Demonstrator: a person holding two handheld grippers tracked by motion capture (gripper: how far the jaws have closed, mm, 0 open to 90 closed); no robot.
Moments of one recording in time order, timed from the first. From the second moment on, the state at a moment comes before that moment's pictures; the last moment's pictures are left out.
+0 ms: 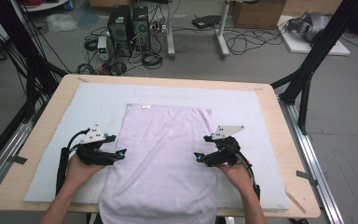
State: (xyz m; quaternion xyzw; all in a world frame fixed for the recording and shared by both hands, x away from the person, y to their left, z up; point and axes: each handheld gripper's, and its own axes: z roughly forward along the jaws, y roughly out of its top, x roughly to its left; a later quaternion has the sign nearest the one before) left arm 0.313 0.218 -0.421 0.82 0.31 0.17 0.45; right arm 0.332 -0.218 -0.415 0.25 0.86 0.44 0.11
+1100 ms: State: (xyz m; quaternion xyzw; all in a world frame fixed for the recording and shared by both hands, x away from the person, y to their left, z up) left arm 0.410 0.224 -0.379 0.84 0.30 0.14 0.44; right arm 0.415 -0.241 -0.373 0.27 0.86 0.42 0.11
